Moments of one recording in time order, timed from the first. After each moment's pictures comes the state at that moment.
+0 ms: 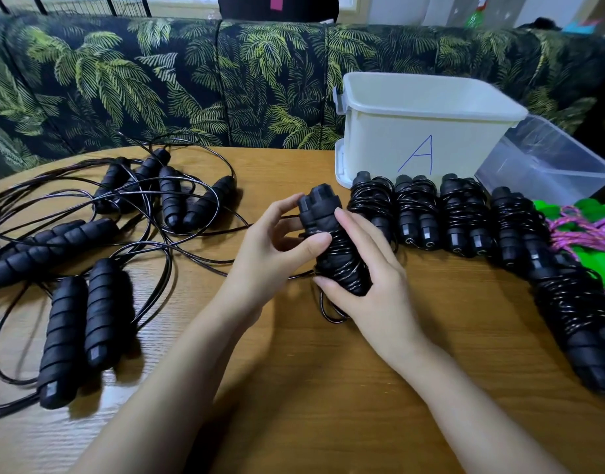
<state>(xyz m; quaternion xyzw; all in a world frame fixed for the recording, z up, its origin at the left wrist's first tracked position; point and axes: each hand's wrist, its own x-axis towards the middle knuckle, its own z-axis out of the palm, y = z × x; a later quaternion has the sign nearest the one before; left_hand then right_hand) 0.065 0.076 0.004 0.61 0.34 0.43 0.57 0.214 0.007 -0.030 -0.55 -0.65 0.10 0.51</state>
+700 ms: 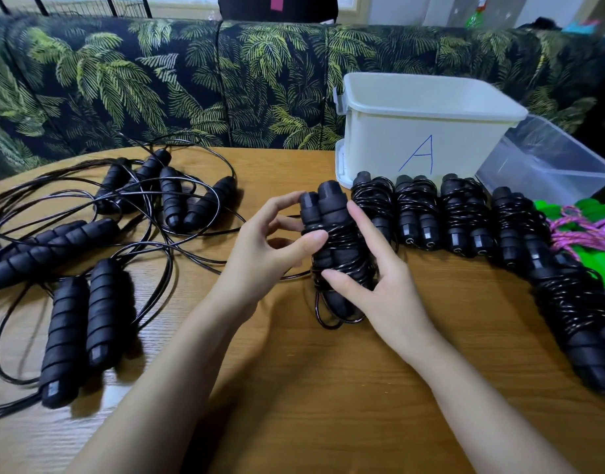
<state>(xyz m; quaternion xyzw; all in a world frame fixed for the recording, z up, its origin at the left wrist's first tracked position) 0.058 0.084 0.003 0.64 0.35 0.43 0.54 0.218 0.005 -0.017 -0.51 -0.61 0.27 0.54</state>
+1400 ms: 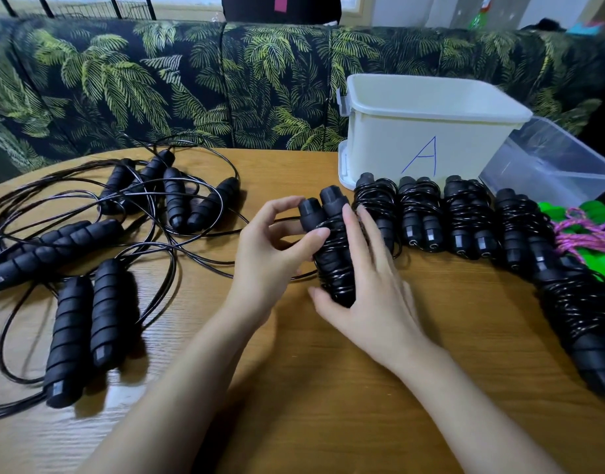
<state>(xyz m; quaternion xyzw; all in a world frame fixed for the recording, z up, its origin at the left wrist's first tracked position) 0.069 0.077 -0.001 0.59 0.37 0.50 0.51 0.206 0.002 -0.017 -0.66 -0.68 0.06 0.32</state>
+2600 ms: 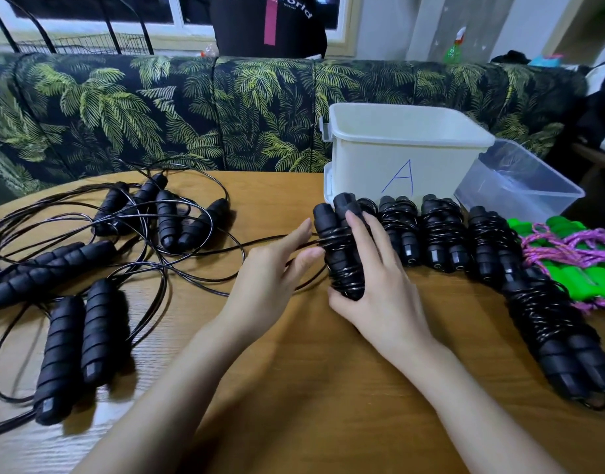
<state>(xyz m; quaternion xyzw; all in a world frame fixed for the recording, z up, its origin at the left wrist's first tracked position) 0.075 0.075 0.004 0.80 0.36 0.37 0.29 0.234 0.003 -0.008 -0.67 -0.65 -0.02 0.36</state>
